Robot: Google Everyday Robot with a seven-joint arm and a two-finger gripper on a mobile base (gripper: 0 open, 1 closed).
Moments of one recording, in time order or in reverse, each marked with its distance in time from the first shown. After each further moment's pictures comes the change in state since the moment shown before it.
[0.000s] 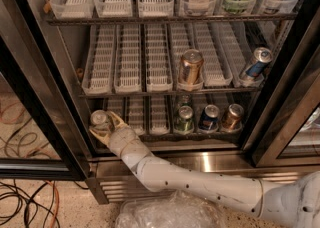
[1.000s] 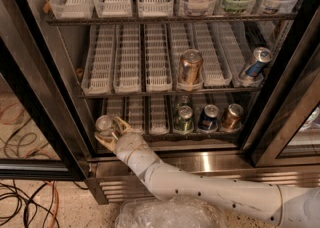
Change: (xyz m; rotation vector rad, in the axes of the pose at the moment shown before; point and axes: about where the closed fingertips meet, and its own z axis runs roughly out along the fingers) arm -0.009 -0.003 -0.037 -0.004 0.041 -0.024
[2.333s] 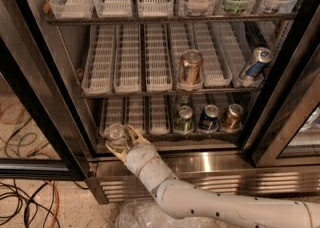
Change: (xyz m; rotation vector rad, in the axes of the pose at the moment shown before) arm -0.006 -0.008 -0.058 0.053 0.034 -0.006
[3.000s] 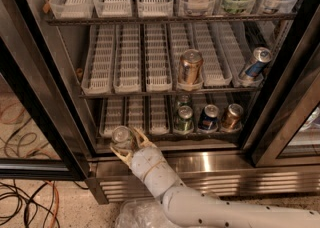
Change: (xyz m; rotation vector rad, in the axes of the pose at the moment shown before) arm -0.008 -0.008 -0.026 0.027 0.010 -0.014
